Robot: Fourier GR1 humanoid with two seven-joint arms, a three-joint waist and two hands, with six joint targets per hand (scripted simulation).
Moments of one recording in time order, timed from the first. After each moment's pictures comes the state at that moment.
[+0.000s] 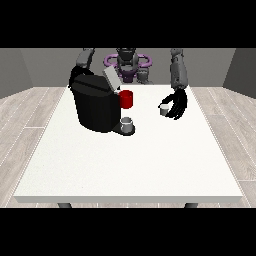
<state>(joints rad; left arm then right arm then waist) -0.61 0.40 0.06 -0.61 -0.48 0.10 -0.24 -0.23 -0.05 -0.02 -1.46 0.01 -0.14 -0.01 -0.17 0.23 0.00</state>
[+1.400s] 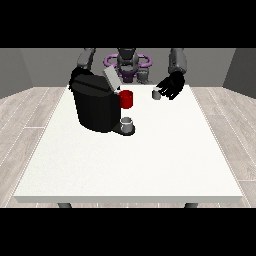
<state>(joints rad) -0.83 0.40 0.01 -0.64 -0.59 -0.05 -0.27 -0.25 -0.02 -0.06 -1.30 -0.02 -0.16 -0.05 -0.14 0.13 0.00</state>
